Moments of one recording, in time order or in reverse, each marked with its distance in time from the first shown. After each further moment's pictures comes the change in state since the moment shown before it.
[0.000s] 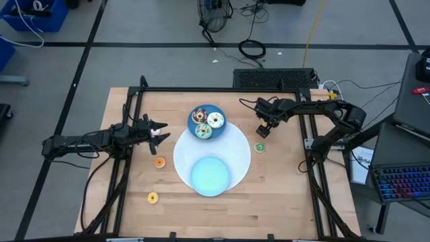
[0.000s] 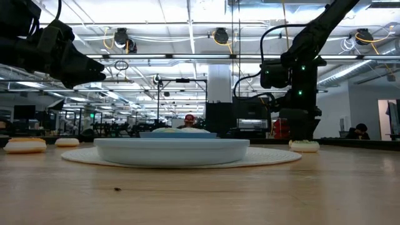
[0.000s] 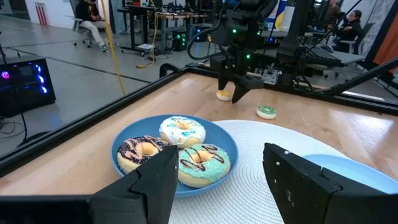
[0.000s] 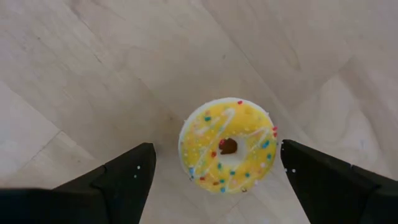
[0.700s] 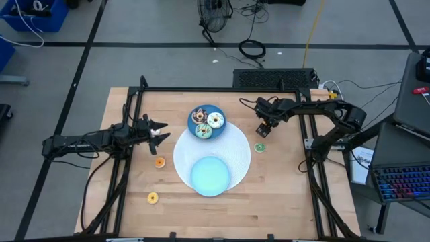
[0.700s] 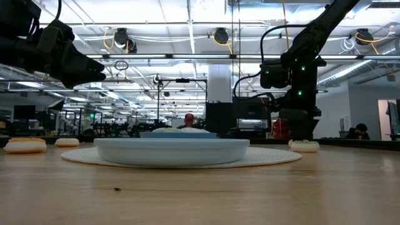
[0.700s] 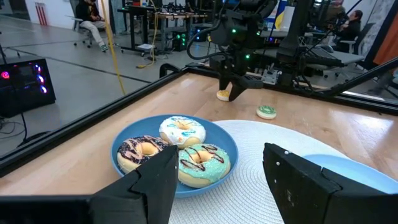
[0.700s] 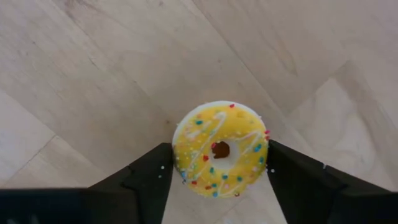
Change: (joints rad) left arm 0.000 0.000 0.000 0.000 0.000 0.000; right arm 0.000 0.000 -0.002 0.015 0.003 0.000
